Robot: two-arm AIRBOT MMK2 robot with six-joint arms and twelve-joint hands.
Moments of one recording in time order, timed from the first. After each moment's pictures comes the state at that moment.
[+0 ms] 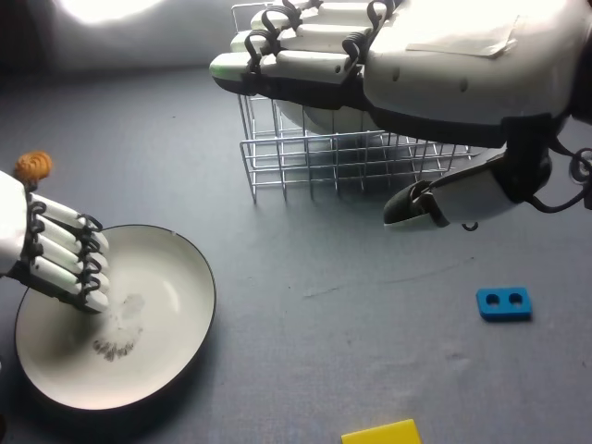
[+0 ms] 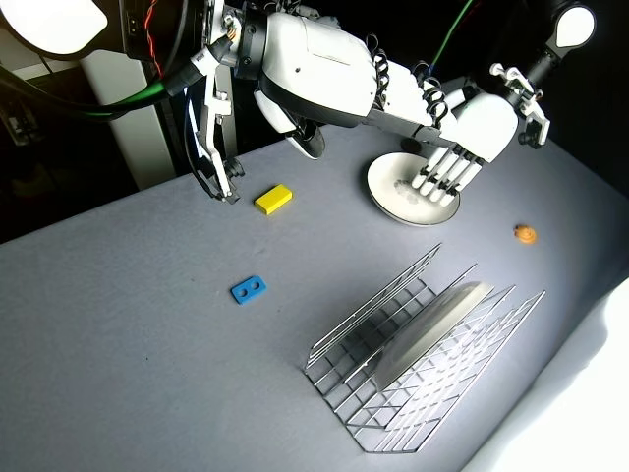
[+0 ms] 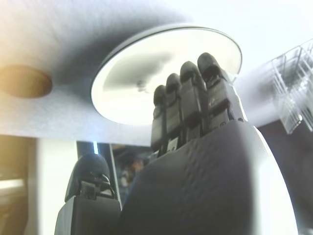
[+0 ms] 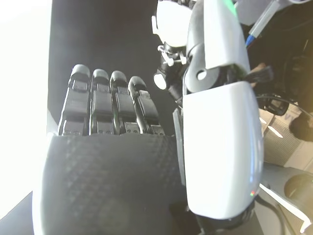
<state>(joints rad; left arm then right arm) 0.69 -0.99 1.68 1.82 -1.18 -0.33 -0.23 -0.86 0.70 -0.26 0.10 -0.82</state>
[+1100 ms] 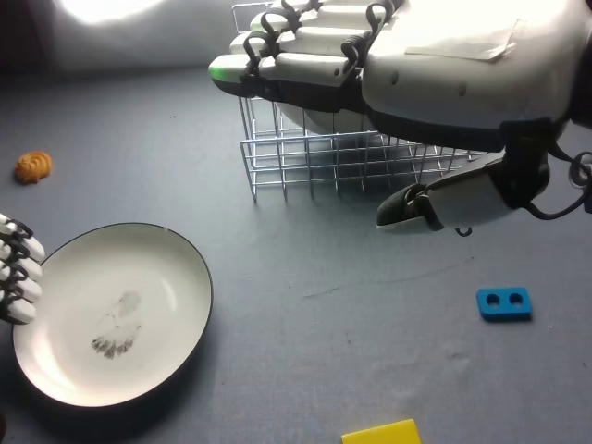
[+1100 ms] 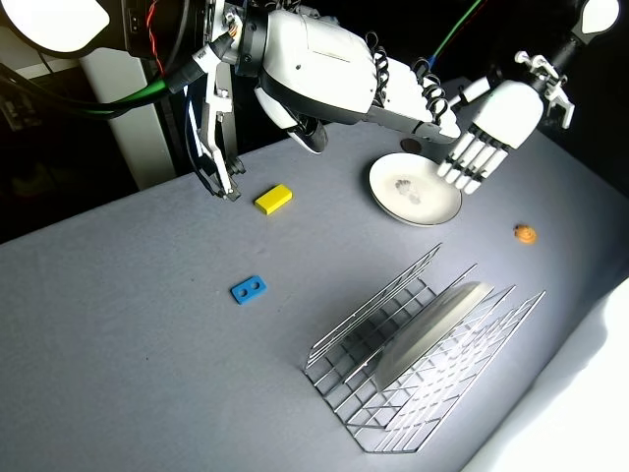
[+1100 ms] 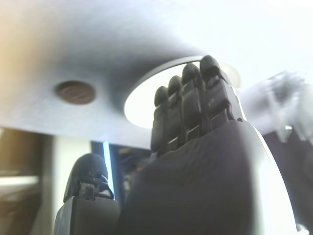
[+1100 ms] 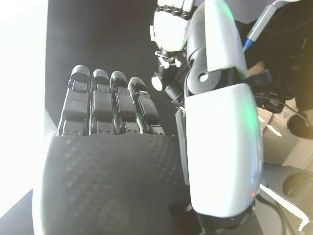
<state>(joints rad) 0.72 -0.97 1.82 1.83 -1.32 -0.28 -0.24 -0.86 0.69 -0.26 0.10 -0.82</state>
